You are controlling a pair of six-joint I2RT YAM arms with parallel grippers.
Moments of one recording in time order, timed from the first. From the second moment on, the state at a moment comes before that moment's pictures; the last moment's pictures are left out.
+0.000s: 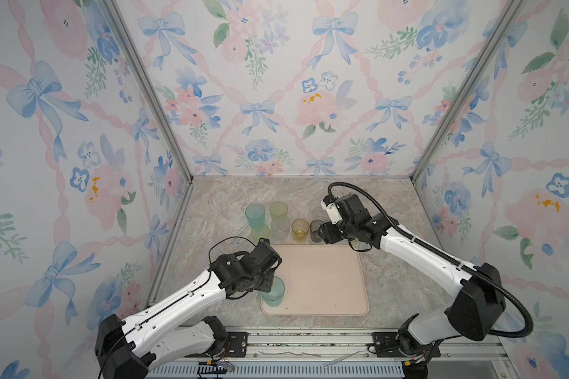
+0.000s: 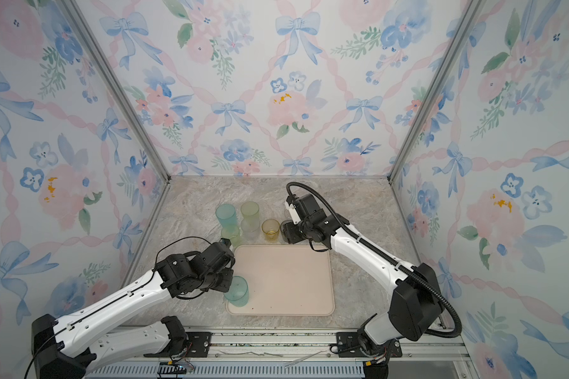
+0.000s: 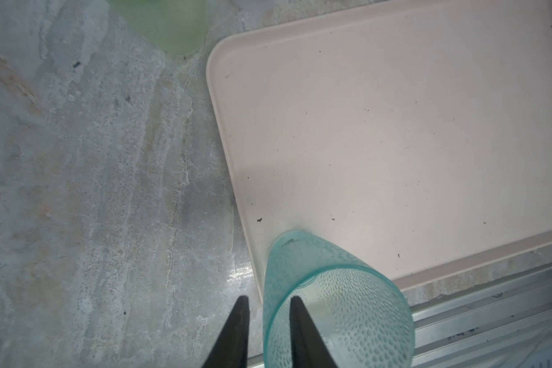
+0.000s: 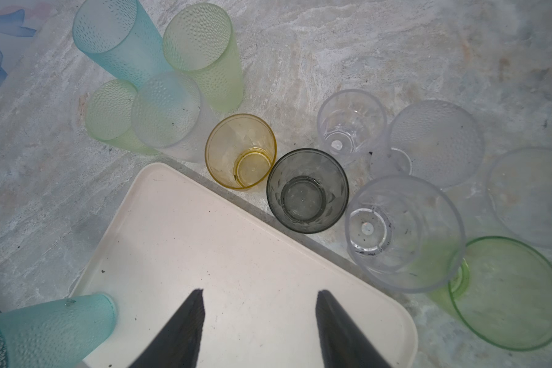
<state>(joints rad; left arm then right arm) -0.85 1.03 0.90 -1.02 -0.18 -0.59 0.65 1.50 1.25 -0.63 -0.03 0.20</state>
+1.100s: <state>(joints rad) -0.45 1.41 1.27 -0.68 -0.31 -0.24 0.57 1.49 1.30 -0.63 -0.05 0.15</state>
